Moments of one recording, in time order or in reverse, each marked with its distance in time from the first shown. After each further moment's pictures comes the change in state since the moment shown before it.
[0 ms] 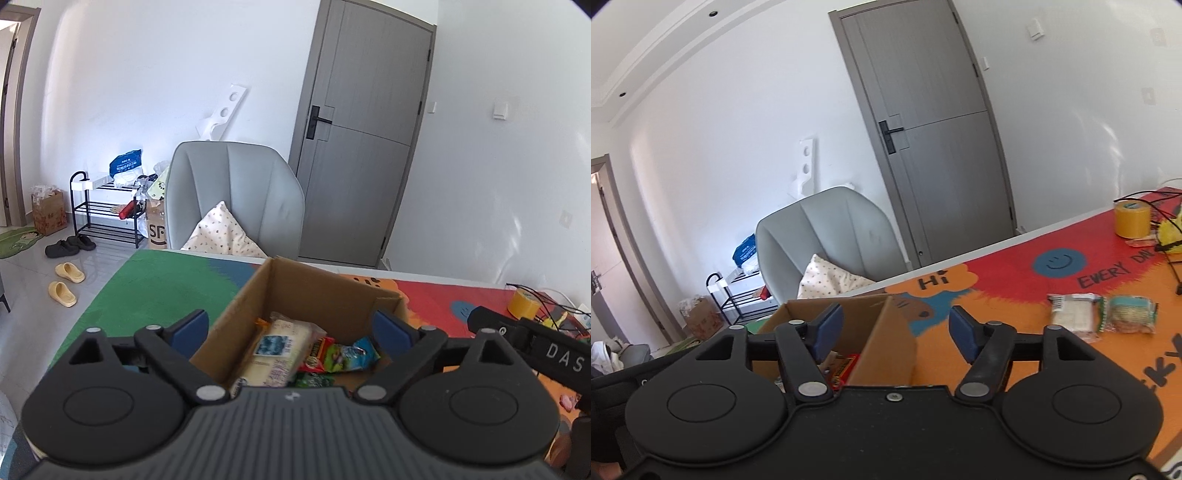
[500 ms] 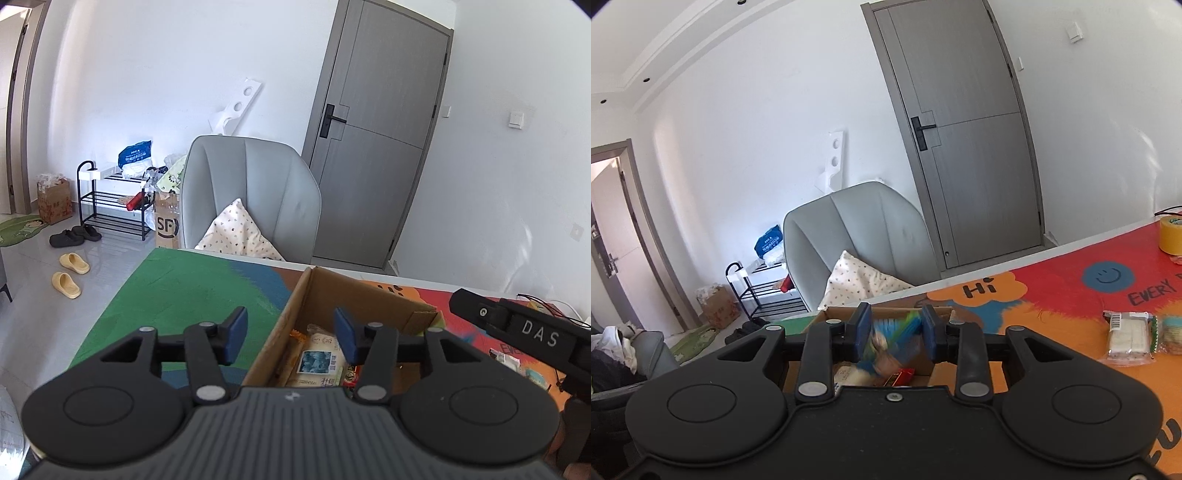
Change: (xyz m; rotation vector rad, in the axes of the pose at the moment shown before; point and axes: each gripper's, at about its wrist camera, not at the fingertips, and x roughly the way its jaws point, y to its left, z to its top) left arm 0.013 0.042 0.013 -0.052 0.014 0.014; right arm 0.039 0.049 0.008 -0.060 0.025 0.096
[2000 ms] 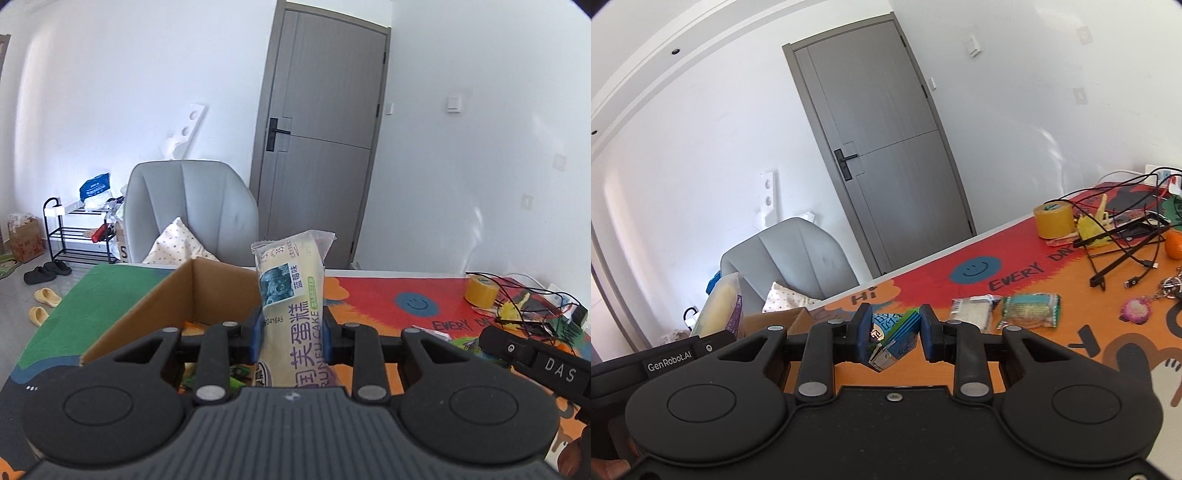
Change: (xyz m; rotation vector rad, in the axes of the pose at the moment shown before) left arm -0.039 -0.105 -0.041 0.121 -0.066 -0.078; right arm -0.093 -0.107 -0.023 0.129 -0.094 -0.161
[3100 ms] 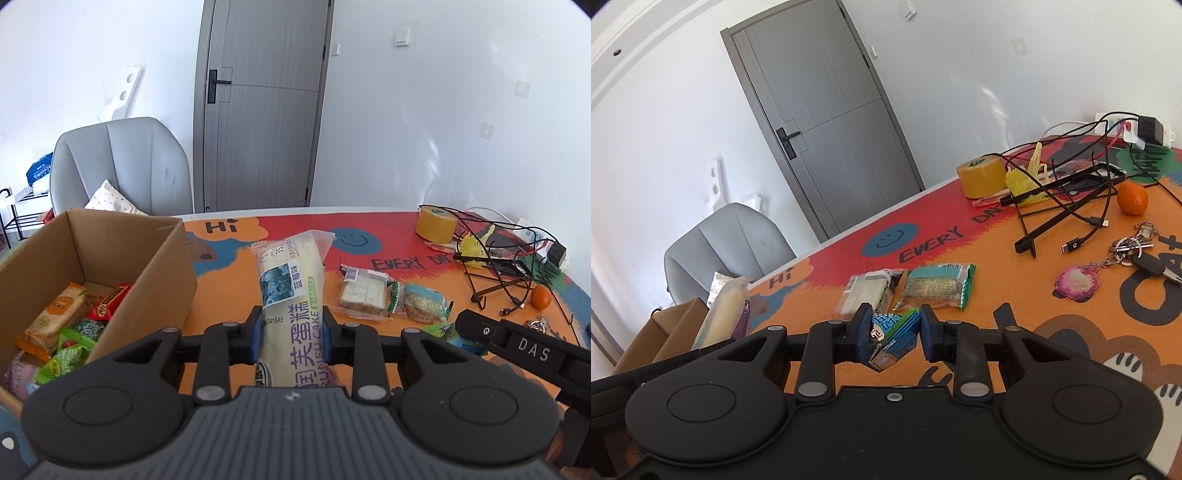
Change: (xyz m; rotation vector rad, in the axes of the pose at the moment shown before) left arm 0.056 -0.093 -0.036 0.109 0.159 -0.121; right arm 0.027 -0.096 -0.008 0.101 0.085 -0.123
